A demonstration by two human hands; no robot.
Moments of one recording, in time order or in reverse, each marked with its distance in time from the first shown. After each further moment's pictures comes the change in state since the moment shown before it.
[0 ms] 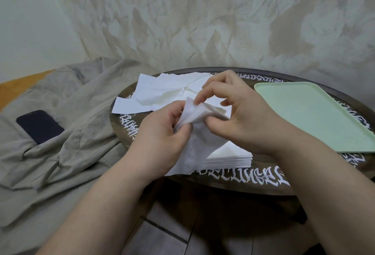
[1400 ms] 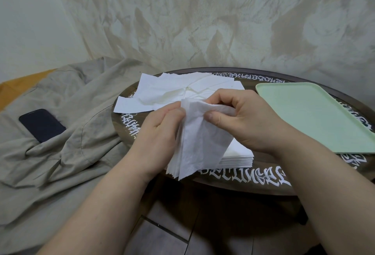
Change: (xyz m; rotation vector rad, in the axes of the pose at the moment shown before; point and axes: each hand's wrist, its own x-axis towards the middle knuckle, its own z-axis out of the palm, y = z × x) left_hand 0.004 -0.004 0.002 -0.367 0.030 -0.105; right_hand -0.002 0.007 0.002 0.229 -0.037 0.149
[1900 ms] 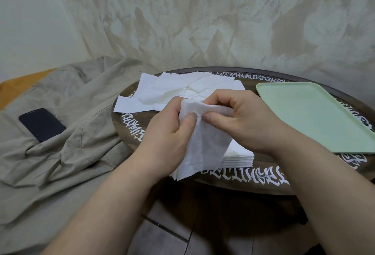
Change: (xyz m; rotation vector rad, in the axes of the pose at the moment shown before) left_hand -0.001 0.004 0.007 0.307 0.040 0.063; right_hand 0.000 0.000 0.002 -0.045 -0.001 -0.022
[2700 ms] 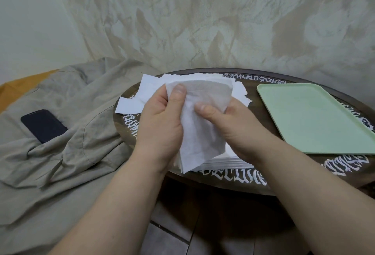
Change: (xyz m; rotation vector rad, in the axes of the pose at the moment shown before) left_hand 0.011 0.014 0.007 -0.614 0.209 -0.117; right_hand 0.004 -0.003 0.028 0.644 0.033 0.233
